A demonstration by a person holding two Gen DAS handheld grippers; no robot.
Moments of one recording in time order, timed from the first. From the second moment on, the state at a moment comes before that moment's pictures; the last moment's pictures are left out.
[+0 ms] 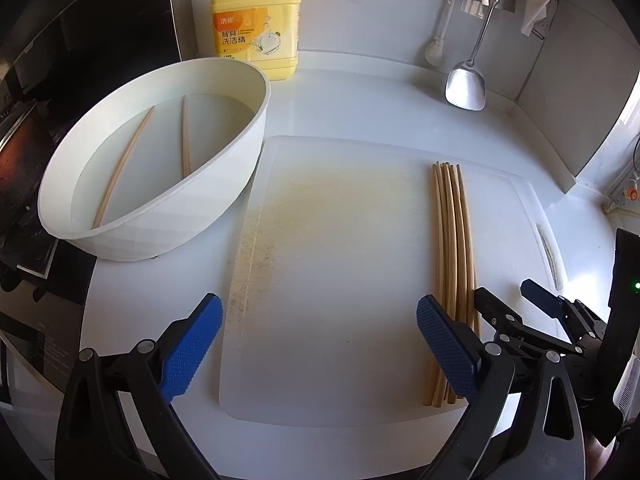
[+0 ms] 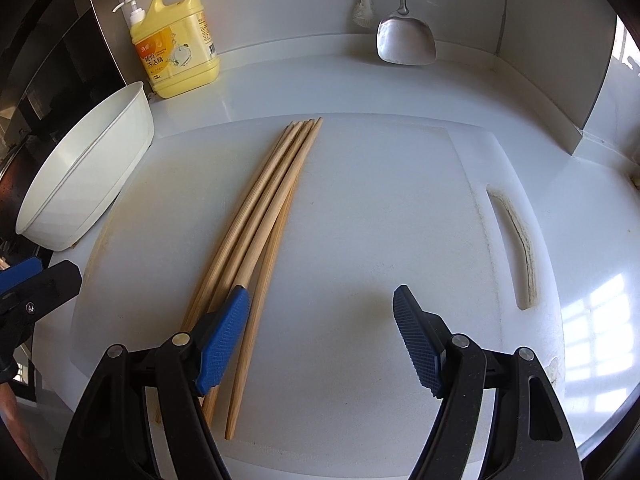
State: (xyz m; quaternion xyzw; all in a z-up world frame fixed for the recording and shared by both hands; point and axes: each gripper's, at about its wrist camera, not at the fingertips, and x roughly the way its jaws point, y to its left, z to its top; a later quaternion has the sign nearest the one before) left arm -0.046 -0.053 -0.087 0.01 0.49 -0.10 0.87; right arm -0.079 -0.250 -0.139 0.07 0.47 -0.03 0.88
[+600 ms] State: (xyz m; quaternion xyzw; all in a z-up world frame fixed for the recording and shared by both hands) left arm -0.035 -0.090 -0.111 0.02 0.47 -0.14 0.87; right arm -0.077 -0.280 -0.145 0.04 0.43 -0.06 0.90
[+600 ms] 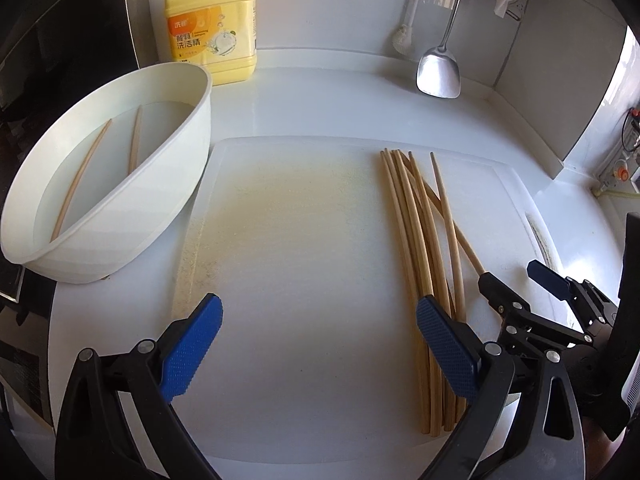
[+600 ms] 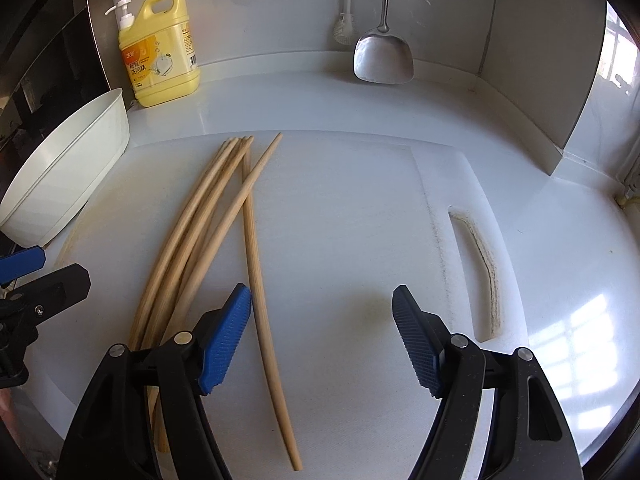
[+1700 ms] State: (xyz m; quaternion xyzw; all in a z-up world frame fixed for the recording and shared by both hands) left arm -0.036 -0.092 -0.141 0.00 0.45 -0.08 0.89; right arm -0.080 -0.308 -0.144 0.04 0.41 -0.04 0.91
